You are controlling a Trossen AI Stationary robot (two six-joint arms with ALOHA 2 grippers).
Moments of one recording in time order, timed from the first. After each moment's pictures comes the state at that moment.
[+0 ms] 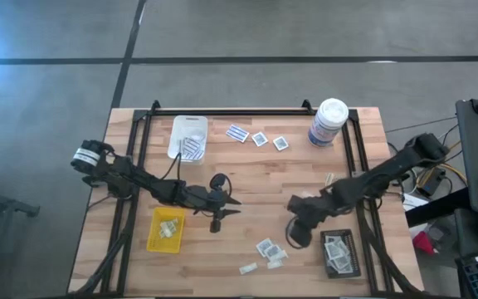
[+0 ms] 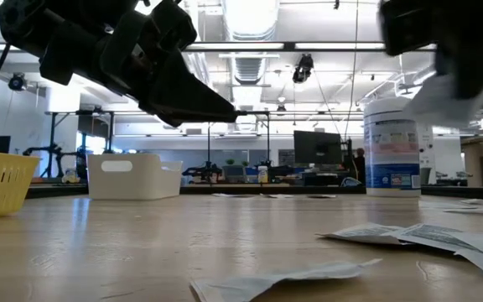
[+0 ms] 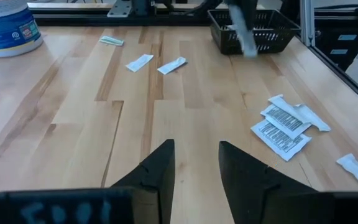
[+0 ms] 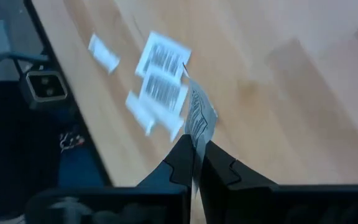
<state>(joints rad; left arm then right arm) -0.25 1.59 0.63 0.62 -0.17 -0.11 0.45 1.36 0.84 -0.47 -0.10 1.12</state>
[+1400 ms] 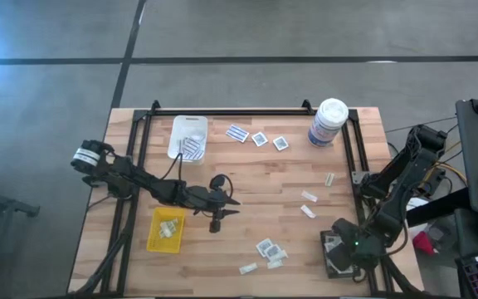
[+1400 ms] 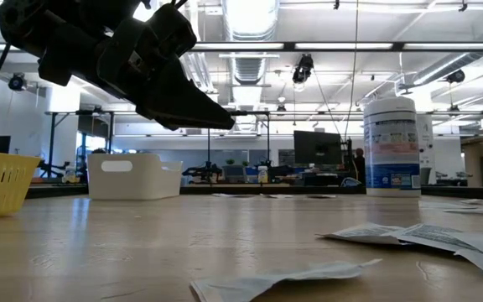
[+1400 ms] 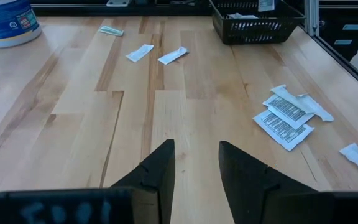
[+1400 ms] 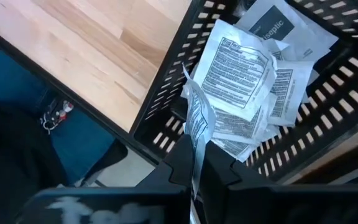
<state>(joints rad) -0.25 1.59 0.63 0.59 -0.17 -0.11 1.02 1.27 0.82 -0.71 0.00 2.04</state>
